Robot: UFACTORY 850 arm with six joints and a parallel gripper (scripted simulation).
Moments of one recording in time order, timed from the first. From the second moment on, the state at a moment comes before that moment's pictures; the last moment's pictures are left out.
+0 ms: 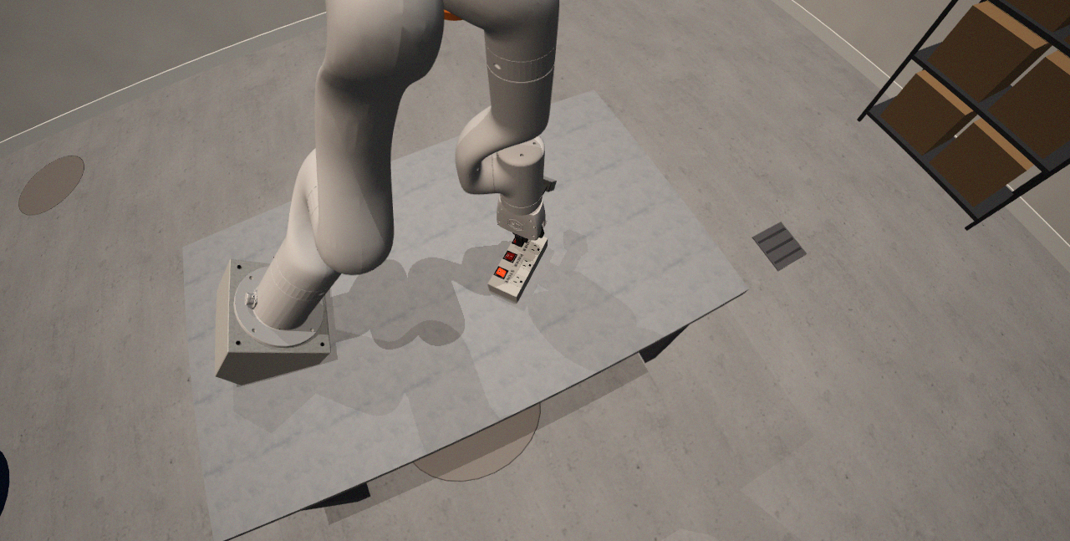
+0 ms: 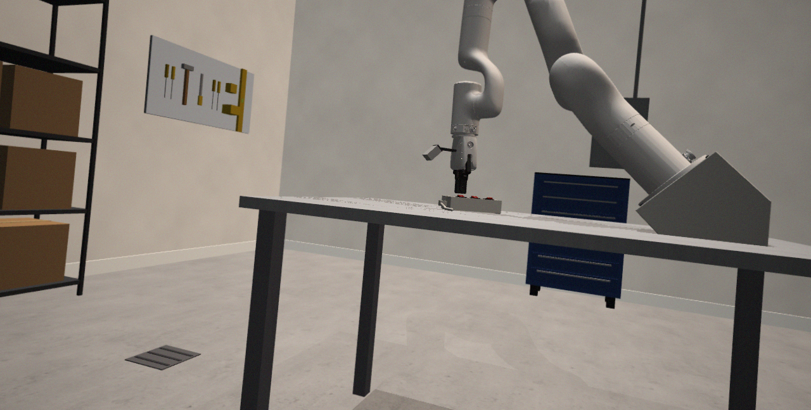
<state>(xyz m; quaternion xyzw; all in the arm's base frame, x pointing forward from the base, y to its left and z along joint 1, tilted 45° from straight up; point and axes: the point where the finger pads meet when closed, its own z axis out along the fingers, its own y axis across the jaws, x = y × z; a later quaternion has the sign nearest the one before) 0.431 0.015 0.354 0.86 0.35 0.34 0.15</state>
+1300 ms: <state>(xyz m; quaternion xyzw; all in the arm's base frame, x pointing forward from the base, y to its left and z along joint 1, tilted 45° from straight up) 0.438 0.014 0.348 0.86 0.35 0.34 0.16</state>
